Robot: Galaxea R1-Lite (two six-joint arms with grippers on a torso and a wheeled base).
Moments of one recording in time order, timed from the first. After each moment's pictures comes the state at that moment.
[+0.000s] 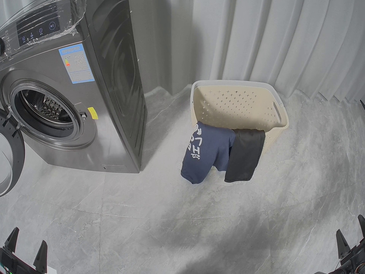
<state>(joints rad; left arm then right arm) 0.00 0.02 -0.02 0.00 0.03 -0.02 -0.01 0.02 -0.02 0.00 0.03 -0.02</state>
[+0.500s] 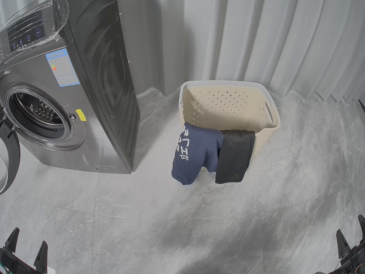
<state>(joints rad) 0.00 0.02 -0.02 0.01 0.03 -0.02 -0.01 0.02 -0.02 0.00 0.03 -0.02</state>
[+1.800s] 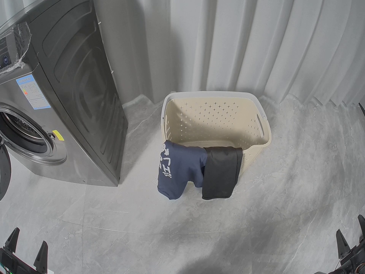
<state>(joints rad) 0.00 0.02 -0.02 0.01 0.02 -0.03 -0.01 0.02 -0.02 0.00 0.03 -0.02</state>
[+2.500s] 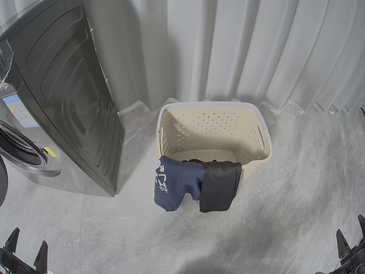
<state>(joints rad) 0.00 0.02 -0.02 0.01 0.02 -0.03 -0.01 0.02 -0.02 0.00 0.03 -0.02</state>
